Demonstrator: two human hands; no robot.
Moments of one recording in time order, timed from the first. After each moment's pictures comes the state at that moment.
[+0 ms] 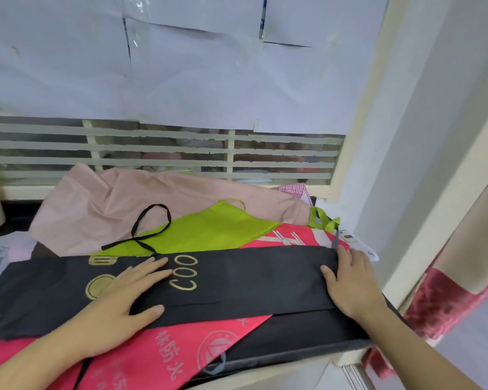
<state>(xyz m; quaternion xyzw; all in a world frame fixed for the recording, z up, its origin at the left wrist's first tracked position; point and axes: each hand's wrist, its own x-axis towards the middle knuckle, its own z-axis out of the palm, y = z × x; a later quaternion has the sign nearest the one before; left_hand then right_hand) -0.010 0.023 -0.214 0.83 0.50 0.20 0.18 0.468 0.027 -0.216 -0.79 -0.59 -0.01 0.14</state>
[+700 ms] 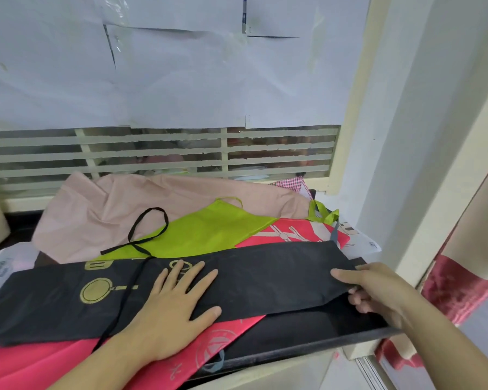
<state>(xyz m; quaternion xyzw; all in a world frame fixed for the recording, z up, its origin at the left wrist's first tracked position) 0.086 0.015 -0.218 0.84 0.55 0.03 0.05 0.479 -0.017 -0.166 -0.68 -0.38 0.49 0.39</state>
